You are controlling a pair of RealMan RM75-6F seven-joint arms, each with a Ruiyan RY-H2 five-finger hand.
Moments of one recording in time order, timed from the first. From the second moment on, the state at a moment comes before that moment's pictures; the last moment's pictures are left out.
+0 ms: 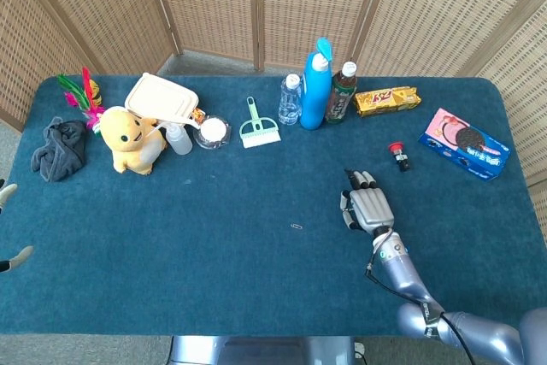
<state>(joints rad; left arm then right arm) -0.08 -0.90 -0.04 -1.71 1.45 1.41 -0.15 0.63 -1.60 0.16 -1.38 -1.01 0.97 -0.37</state>
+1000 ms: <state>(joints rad) -0.09 -0.89 -0.03 -1.71 1.46 1.40 -0.17 0.64 -1.53 0.18 -1.62 -1.07 1.02 -0.36</state>
